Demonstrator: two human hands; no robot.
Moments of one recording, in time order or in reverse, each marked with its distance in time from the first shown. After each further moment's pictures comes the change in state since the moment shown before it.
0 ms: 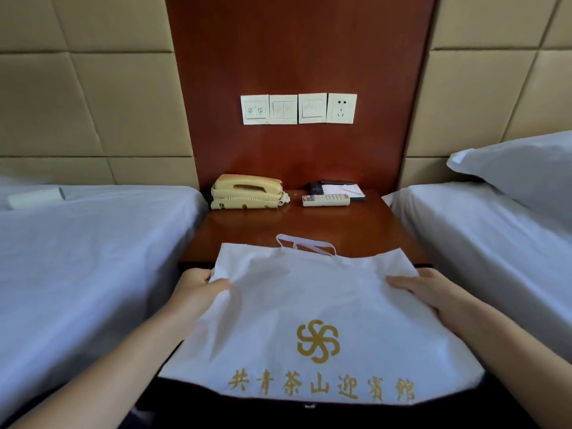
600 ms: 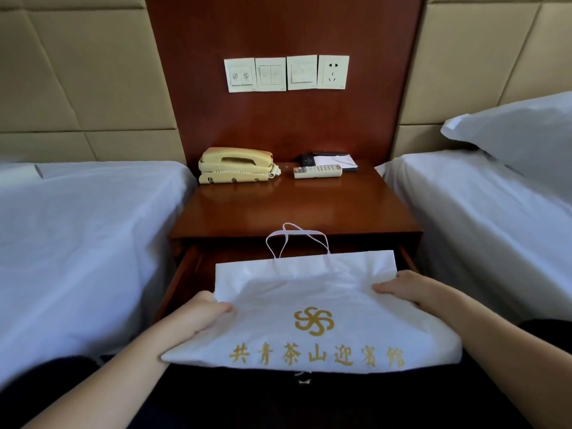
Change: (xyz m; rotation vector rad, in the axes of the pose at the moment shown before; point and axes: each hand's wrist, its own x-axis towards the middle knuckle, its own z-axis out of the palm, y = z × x) left_hand -0.004 -0.061 0.025 0.263 -0.303 -0.274; right_hand 0.025 0.053 0.011 -0.381 -0.056 0.193
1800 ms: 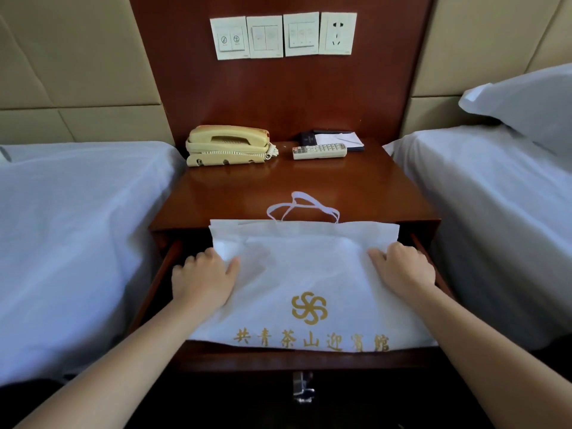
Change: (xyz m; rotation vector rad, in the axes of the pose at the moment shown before) left_hand 0.039 0.028 0.016 0.943 0.554 0.205; right_hand 0.040 -0.011 0.028 -0.534 0.501 -0.187
